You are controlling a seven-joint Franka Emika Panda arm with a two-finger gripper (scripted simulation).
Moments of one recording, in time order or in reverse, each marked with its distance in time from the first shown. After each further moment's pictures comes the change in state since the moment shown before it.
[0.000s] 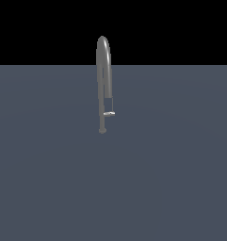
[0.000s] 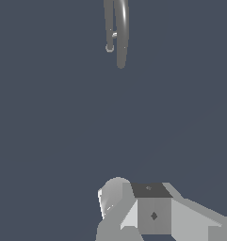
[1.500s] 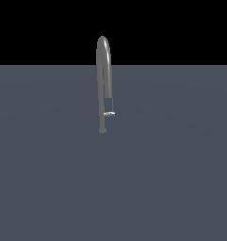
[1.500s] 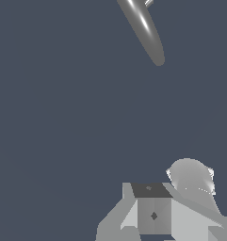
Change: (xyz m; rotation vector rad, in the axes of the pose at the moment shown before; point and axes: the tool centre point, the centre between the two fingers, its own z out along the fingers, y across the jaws) arm 0.096 -0.023 -0.003 0.424 -0.273 0.296
